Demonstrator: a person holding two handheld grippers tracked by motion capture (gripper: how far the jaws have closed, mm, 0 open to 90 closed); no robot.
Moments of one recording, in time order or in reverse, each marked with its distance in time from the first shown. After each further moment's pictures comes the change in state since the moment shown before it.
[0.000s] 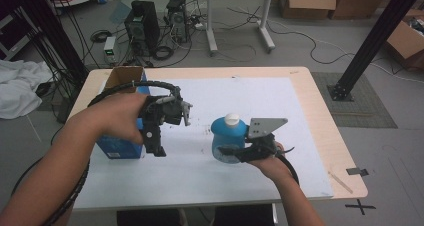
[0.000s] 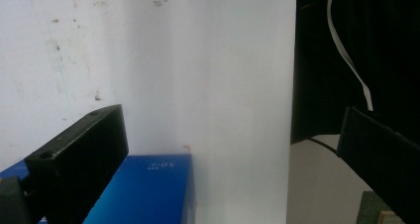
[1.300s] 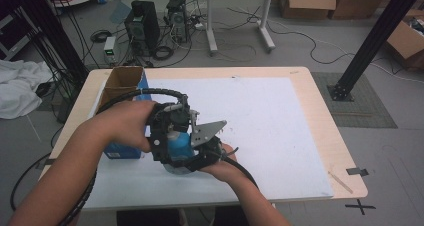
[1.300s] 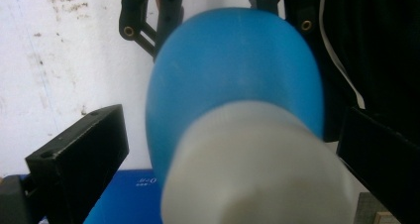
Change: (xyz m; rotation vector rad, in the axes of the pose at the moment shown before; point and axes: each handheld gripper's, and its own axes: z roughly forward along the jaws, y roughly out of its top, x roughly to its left) left arm -0.009 0.011 0.013 -0.006 -0.009 0.001; right arm 0.027 0.041 0.115 -0.008 0.204 -0.063
